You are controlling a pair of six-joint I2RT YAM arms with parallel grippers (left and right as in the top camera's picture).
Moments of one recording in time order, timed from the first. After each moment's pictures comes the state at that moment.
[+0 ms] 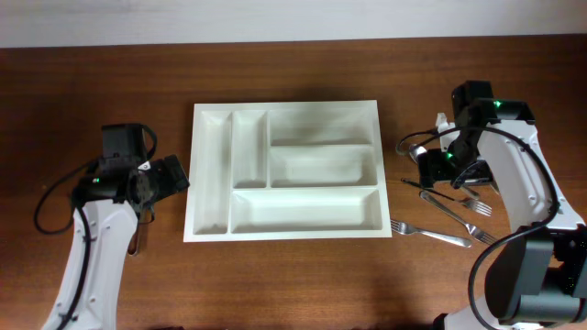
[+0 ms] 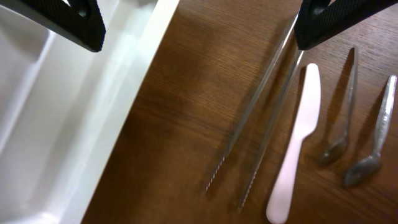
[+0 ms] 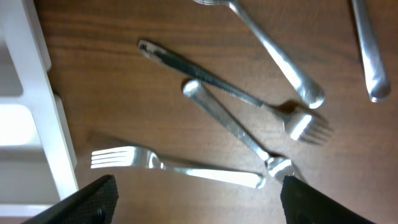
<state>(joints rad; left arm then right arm) 0.09 1.39 1.04 -0.80 -0.11 -0.31 -0.09 1.74 1.41 -1.23 0.03 -0.12</state>
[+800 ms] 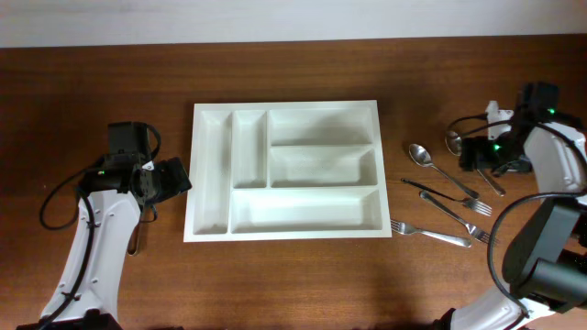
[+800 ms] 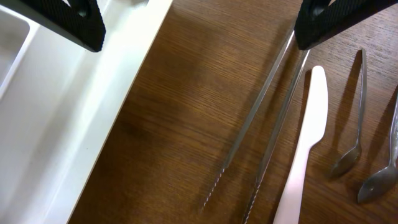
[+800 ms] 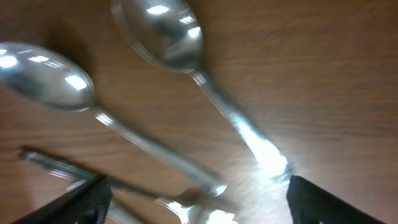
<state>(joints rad) 0.09 1.44 1.04 -0.80 -0.11 -0.31 -0.38 1.87 1.41 -0.90 -0.05 -0.31</state>
